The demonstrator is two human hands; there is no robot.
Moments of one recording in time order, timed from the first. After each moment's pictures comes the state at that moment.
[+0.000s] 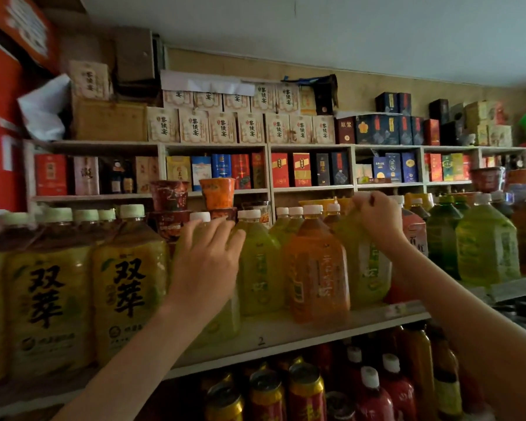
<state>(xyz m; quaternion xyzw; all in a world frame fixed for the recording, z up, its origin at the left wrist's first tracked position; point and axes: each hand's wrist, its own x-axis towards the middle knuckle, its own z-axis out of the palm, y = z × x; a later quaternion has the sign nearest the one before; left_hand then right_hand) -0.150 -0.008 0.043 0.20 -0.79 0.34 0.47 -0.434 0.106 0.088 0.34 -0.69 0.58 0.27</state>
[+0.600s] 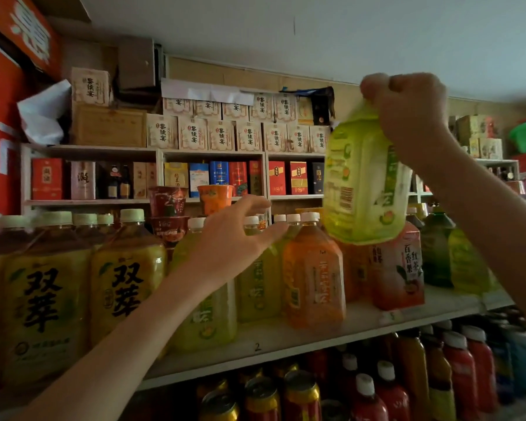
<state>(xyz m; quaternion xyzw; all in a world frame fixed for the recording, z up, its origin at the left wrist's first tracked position) -0.150 0.034 0.089 0.09 -0.86 -0.13 0.49 -0.315 0.184 0.214 0.37 -0.55 0.64 0.38</state>
